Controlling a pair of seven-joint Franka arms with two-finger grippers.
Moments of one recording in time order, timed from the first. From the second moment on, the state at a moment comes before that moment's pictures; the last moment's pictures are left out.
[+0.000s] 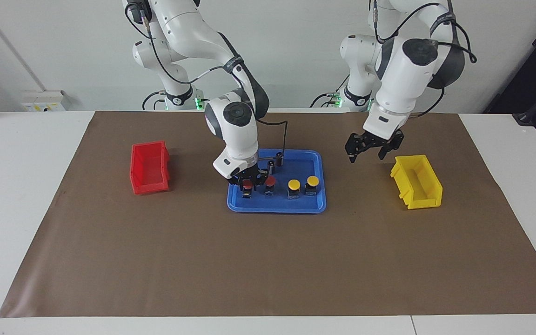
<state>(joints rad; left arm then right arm) -0.35 0.03 -0.05 -1.88 -0.02 1.97 -0.44 0.45 0.35 0.06 -1.87 0.00 2.24 0.57</state>
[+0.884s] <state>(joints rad) -0.49 0.16 -0.05 -1.97 -0.02 2.22 -0.63 0.07 -0.15 0.05 -2.09 0.05 1.92 0.00</state>
